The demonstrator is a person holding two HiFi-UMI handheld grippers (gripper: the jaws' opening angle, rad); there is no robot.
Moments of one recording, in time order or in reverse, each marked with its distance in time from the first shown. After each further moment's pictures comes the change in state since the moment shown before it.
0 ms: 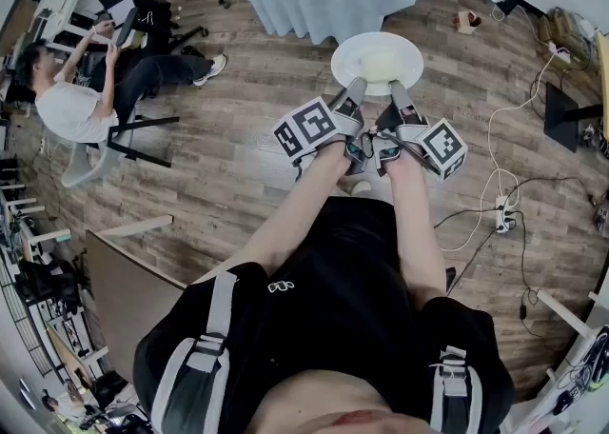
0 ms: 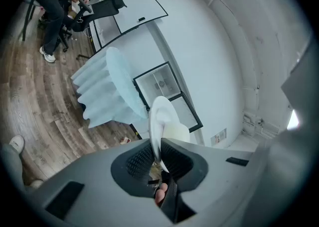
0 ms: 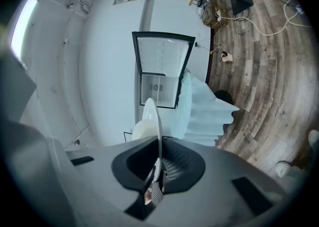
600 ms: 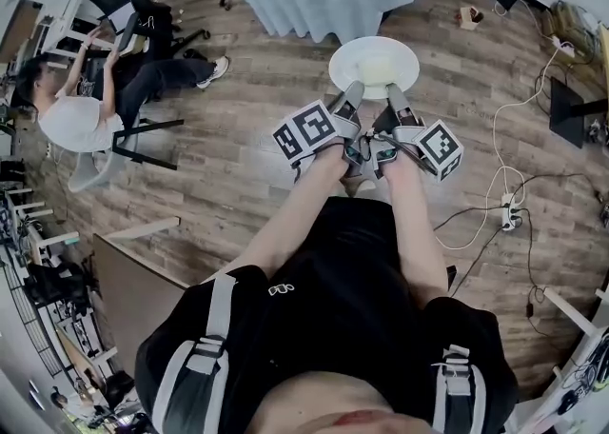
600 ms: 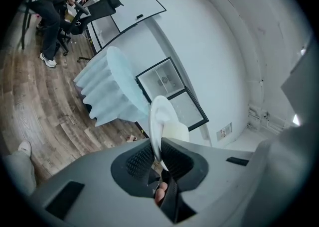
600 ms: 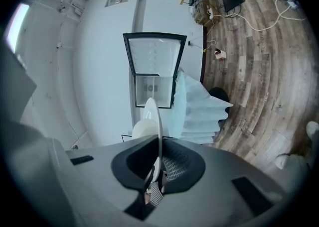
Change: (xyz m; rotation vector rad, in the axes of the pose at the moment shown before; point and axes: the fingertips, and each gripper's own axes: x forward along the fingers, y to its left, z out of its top) left arm 0.005 0.011 -0.015 0.027 0.042 0.061; right arm -0.006 -0.022 0.002 0.067 -0.004 -0.038
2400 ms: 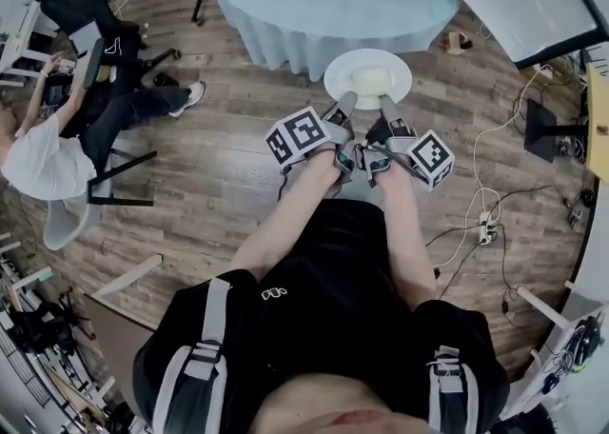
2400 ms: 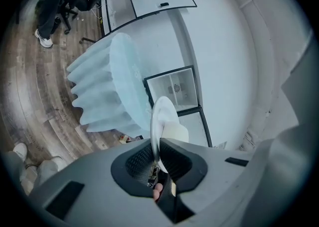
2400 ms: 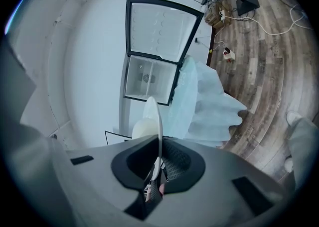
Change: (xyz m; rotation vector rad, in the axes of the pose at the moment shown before) left arm 0.096 0.081 0.182 -0.210 0.089 -0.073; right arm 0.214 0.005 -0.021 -0.121 -0.029 -0.115
